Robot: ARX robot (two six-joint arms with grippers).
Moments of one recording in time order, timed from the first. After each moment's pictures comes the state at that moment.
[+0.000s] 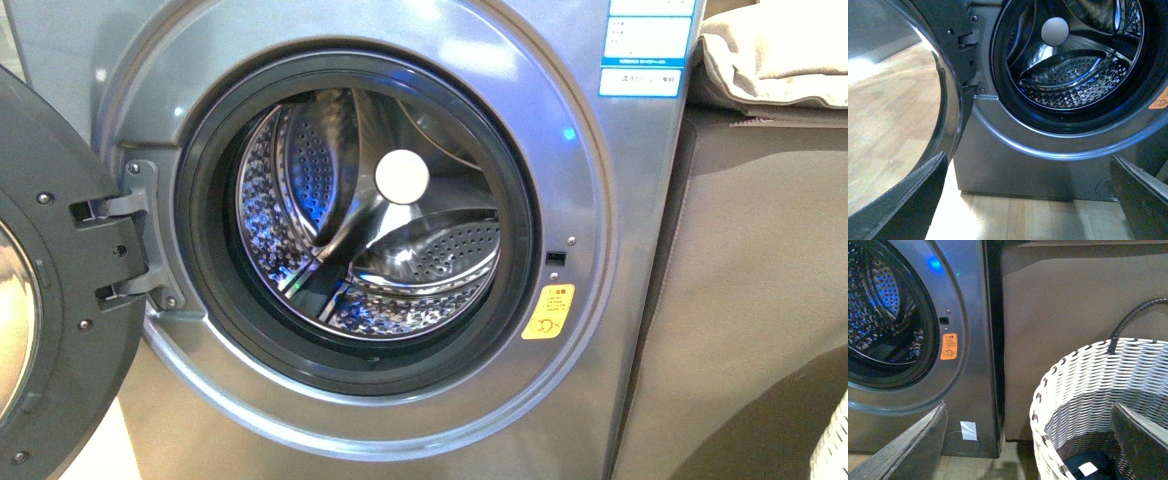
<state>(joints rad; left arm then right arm) 0.00 0.00 0.01 0.00 0.00 0.00 0.00 0.00 0.01 0.00 0.00 0.00</state>
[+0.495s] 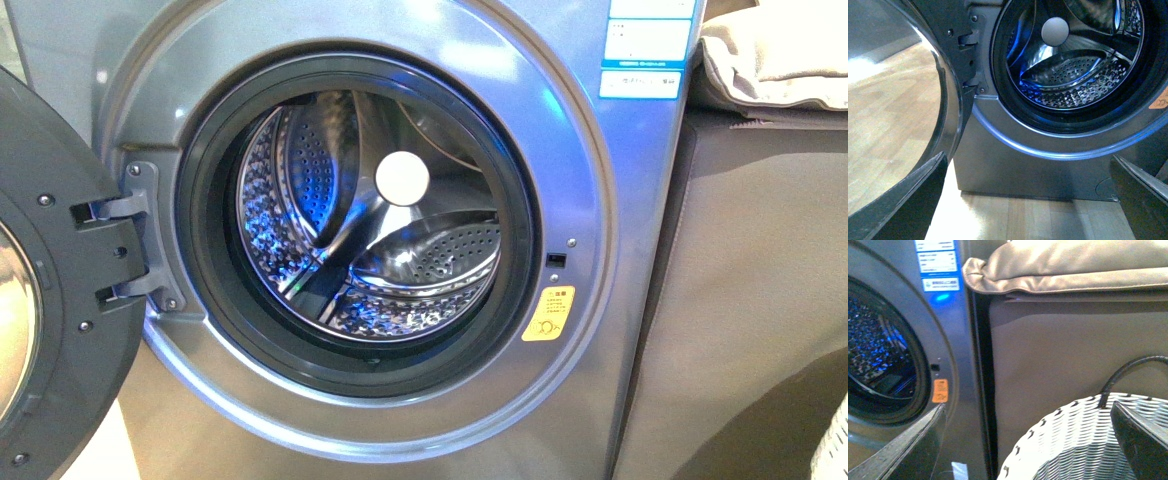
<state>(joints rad) 0.00 0.00 0.01 0.00 0.00 0.00 -0.55 0.74 0.18 0.68 -0.64 0.08</state>
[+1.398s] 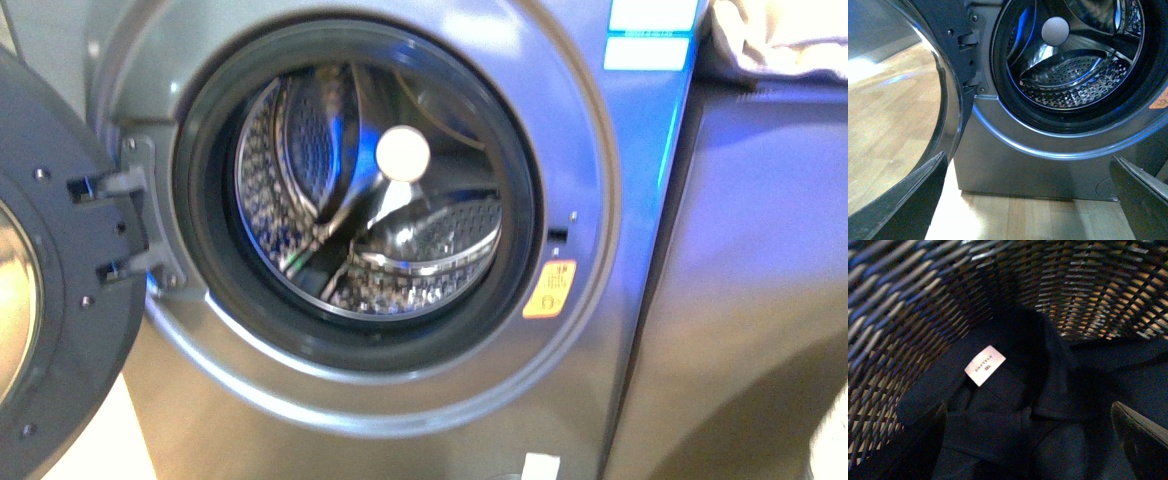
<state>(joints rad) 0.00 0.00 0.01 0.00 0.00 0.00 -0.59 2.56 0.81 1.08 -0.30 -0.01</state>
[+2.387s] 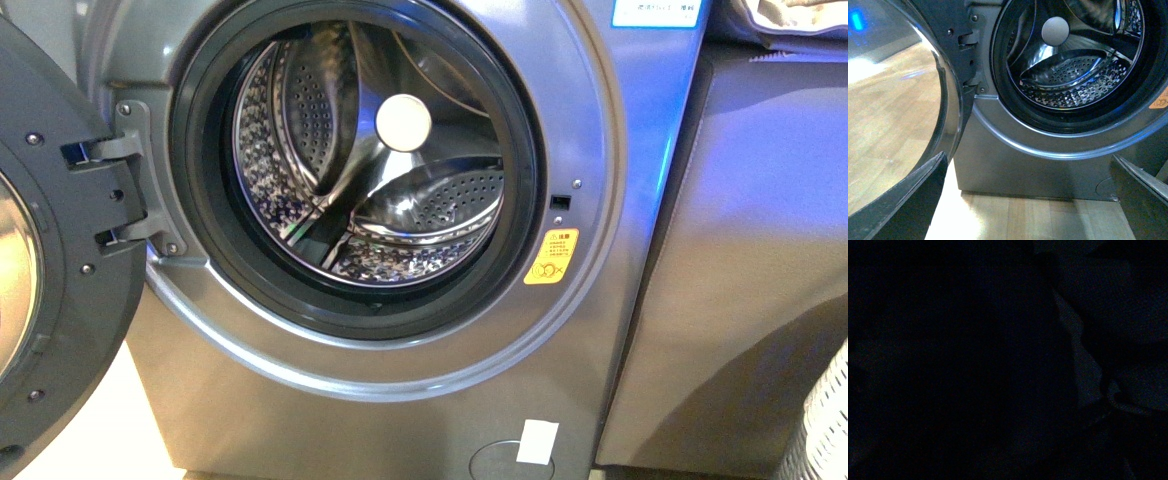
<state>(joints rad) 0.00 0.00 0.01 0.00 0.00 0.00 -0.57 2.92 1.37 0.53 -0.12 0.20</state>
